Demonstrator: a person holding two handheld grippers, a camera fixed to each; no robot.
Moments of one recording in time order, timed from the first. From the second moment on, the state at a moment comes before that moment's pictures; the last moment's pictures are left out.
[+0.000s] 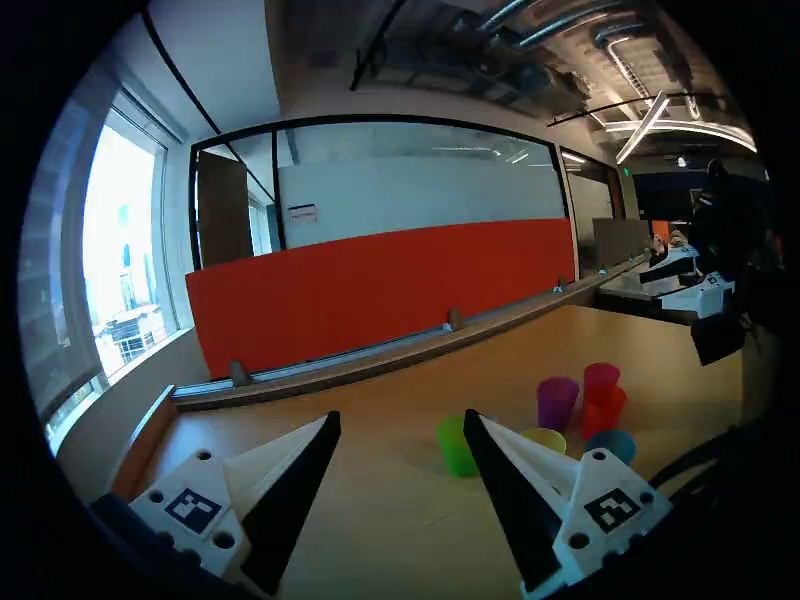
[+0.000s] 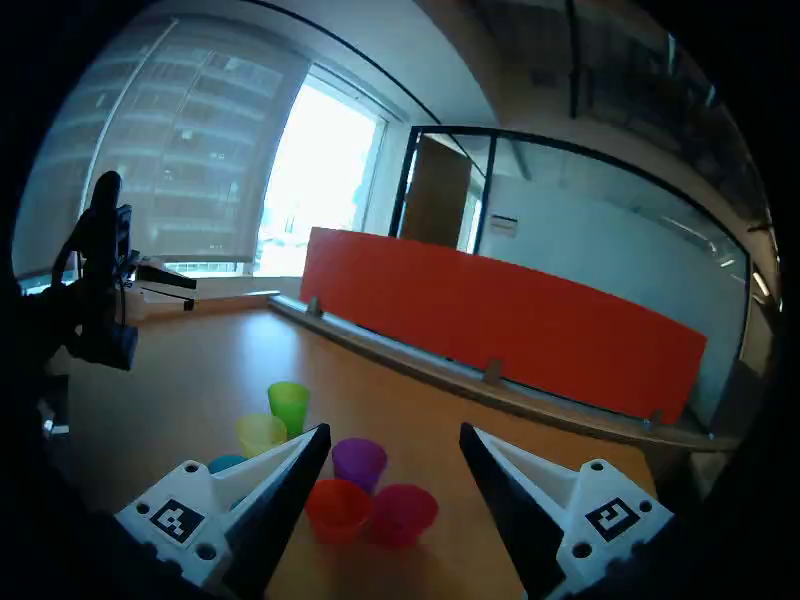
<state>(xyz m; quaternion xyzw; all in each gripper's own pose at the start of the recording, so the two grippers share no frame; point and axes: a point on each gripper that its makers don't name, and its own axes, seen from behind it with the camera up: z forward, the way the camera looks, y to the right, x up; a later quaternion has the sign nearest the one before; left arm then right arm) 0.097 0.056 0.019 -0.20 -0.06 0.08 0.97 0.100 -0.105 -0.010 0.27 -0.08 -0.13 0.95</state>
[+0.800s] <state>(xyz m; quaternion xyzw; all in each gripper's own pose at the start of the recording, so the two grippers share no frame) 0.090 0.085 0.031 -0.27 -0.12 0.12 0.95 0.088 -0.139 -0.014 0.35 -0.10 -0.26 0.90</state>
